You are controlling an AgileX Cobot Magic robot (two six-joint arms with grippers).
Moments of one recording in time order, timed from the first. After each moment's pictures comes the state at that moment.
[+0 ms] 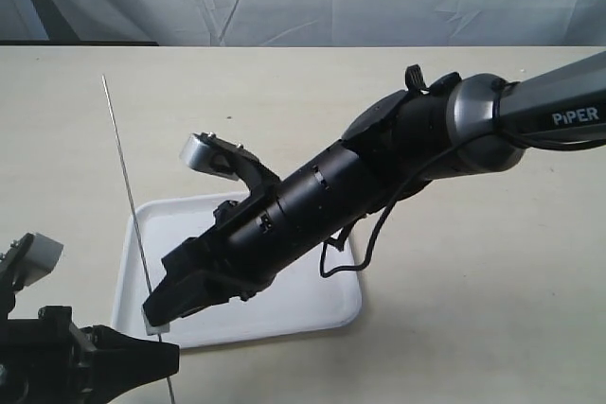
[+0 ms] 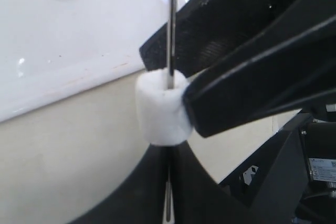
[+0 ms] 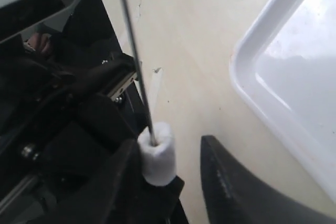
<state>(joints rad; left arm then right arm) -0.31 1.11 -0.07 1.43 -0.72 -1.88 0.76 1.95 -1.06 1.43 0.93 -1.08</state>
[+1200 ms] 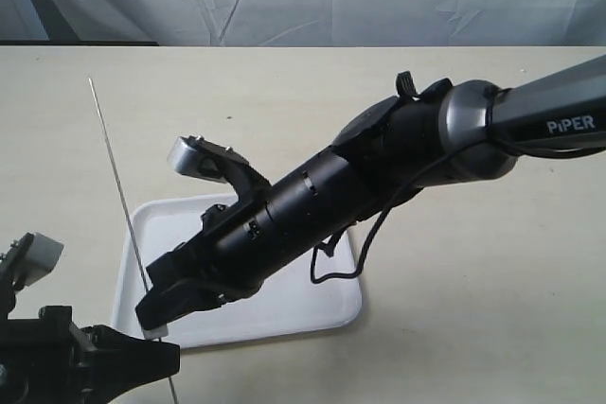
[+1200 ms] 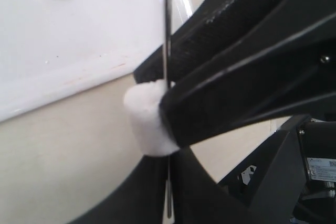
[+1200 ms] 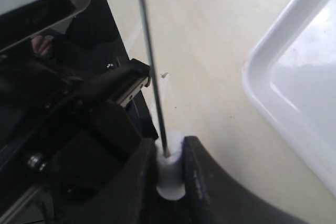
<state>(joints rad) -0.31 1.11 -0.07 1.42 -0.73 -1.87 0.80 1.95 -1.06 1.47 0.91 -1.10</state>
